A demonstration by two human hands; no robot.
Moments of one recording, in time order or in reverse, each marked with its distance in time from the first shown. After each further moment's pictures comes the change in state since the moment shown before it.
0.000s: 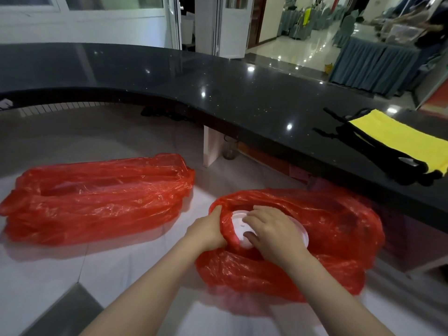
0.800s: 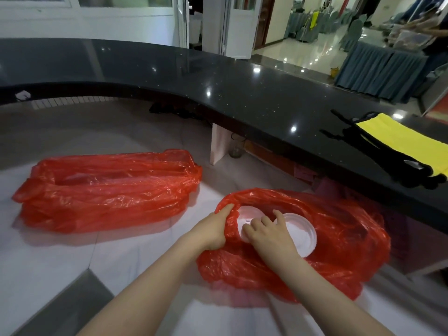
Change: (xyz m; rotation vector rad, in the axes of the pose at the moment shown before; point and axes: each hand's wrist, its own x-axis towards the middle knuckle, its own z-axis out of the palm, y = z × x) left_hand -0.011 -0.005 -0.001 -0.017 -0.016 0.105; right_hand -0.005 -0.025 0.004 -0.445 -0.272 0.001
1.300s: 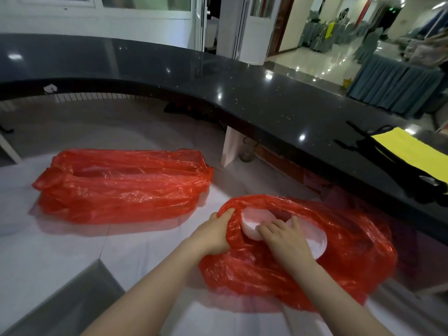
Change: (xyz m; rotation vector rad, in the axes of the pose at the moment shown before) left_hand -0.010 -0.017 0.003 -0.016 0.036 -0.008; right_hand -0.002 0.014 0.014 0.161 0.164 -0.005
